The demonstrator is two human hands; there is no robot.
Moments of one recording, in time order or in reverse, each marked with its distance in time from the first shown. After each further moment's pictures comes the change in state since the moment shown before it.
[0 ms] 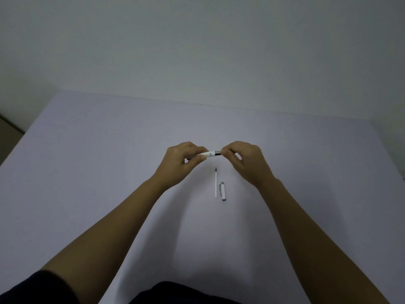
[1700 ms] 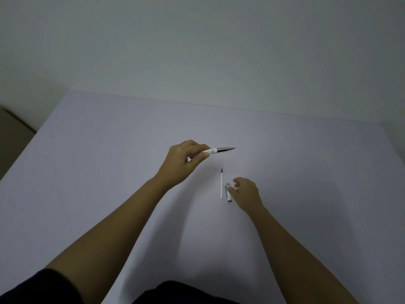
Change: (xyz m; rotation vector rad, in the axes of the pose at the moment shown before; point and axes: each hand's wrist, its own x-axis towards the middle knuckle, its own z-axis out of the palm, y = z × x) left_hand -0.002 0.000 -0.007 -0.005 0.042 -0.029; right_hand -0.071 0.049 0.082 -0.052 -0.261 0.807
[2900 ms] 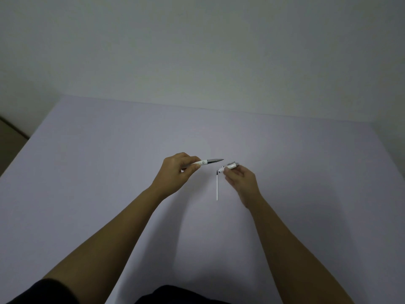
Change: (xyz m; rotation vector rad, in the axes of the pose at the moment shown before) left_hand -0.012 -0.014 0.011 0.044 -0.051 -0.089; right_hand 0.003 -0.026 -0.024 1.084 -0.040 0.103
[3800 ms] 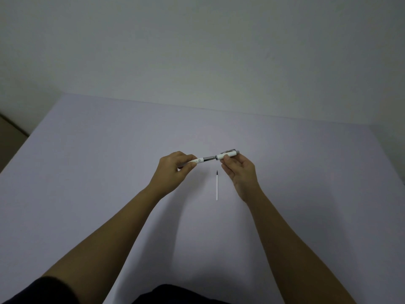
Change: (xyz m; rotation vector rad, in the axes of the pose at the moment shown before) left_hand -0.001 -0.008 -0.003 0.021 0.054 -0.017; right_hand -0.008 -0.033 0.018 0.167 -0.144 -0.136
